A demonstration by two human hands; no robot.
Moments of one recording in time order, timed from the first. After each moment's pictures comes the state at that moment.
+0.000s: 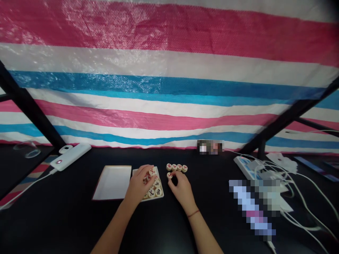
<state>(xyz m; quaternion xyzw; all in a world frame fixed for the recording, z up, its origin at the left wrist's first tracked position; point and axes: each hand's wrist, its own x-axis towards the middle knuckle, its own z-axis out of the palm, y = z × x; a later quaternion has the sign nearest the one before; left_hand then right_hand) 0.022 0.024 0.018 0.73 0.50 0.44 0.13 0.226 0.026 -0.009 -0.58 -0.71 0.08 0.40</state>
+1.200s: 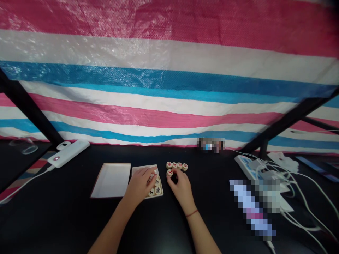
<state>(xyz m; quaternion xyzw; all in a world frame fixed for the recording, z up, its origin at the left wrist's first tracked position) 0.025 0.021 0.023 0.79 0.49 0.34 0.11 0.224 0.025 -0.015 -0.60 -0.69 0.08 0.39</state>
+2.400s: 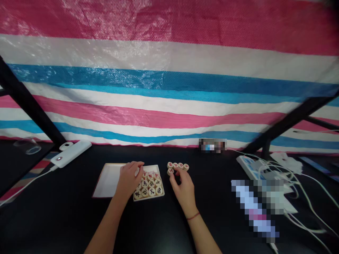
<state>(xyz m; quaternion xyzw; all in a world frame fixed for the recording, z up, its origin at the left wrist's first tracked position) -0.008 0.034 0.025 0.73 0.58 0.35 0.07 0.217 0.019 -0.002 -0.58 -0.67 0.07 0.45</state>
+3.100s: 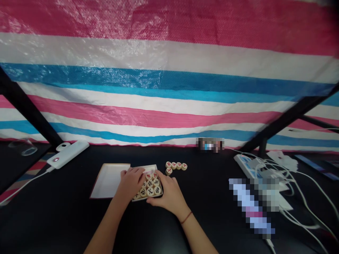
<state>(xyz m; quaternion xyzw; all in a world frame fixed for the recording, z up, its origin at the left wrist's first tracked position) 0.002 0.026 0.028 0.76 0.62 0.16 0.12 0.192 0.004 0.017 -0.52 -0.80 0.19 0.23</state>
